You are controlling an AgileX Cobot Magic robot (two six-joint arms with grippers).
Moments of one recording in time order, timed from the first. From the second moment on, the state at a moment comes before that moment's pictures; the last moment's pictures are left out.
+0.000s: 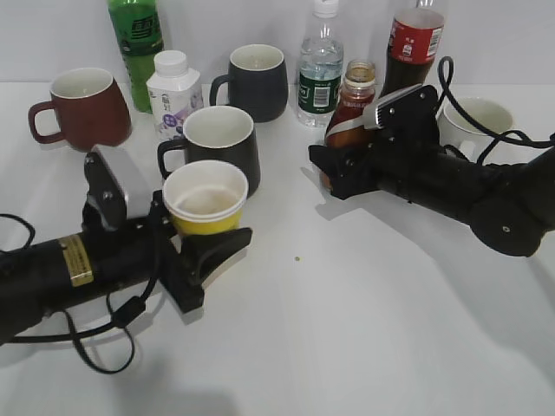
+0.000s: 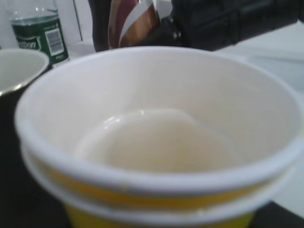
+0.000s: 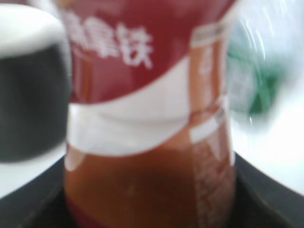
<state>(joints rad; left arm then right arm) -0.46 1.92 -0.47 0.59 -1.21 -0.09 0.34 2.08 -0.84 -0.46 -1.00 0.20</state>
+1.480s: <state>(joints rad) -0.63 1.94 -0.67 0.60 -1.01 -0.18 0.34 1.88 -0.88 -0.76 -0.76 -0.70</state>
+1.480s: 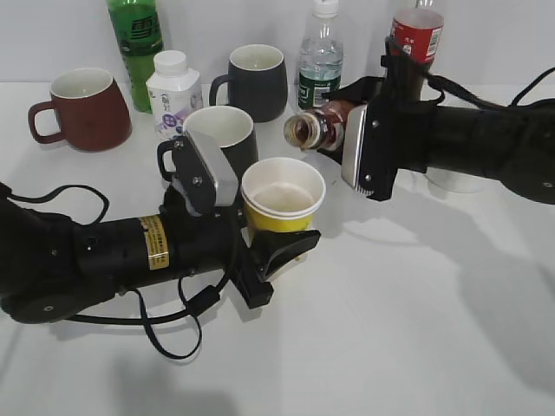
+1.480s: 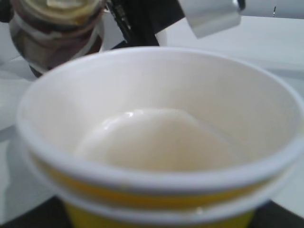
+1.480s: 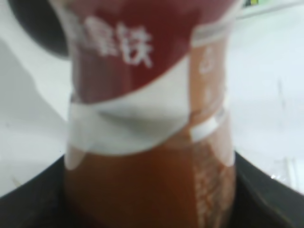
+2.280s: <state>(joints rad) -0.63 1.96 -0.67 0.61 -1.01 -0.18 0.34 1.88 -0.88 -0.72 -0.79 -0.97</state>
